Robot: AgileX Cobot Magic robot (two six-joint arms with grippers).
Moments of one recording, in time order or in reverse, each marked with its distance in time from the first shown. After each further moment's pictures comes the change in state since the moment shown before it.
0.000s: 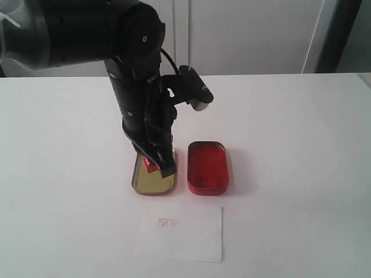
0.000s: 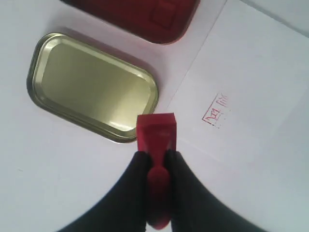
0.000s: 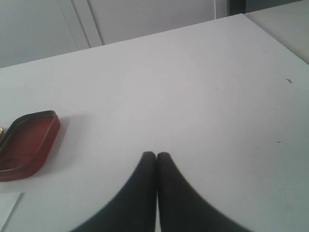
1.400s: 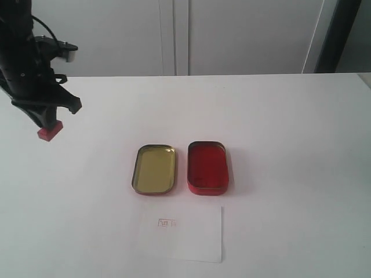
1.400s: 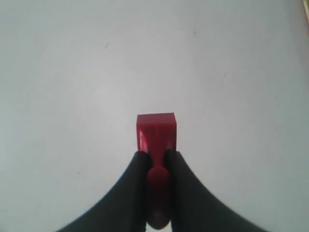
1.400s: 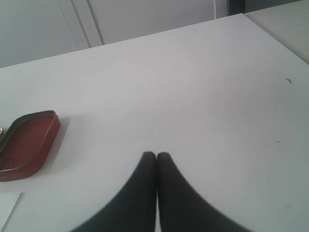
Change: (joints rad) left arm 0.543 0.000 0.000 -0.005 0.064 -0.265; right arm 0.000 0.000 0.000 0.000 0.000 0.001
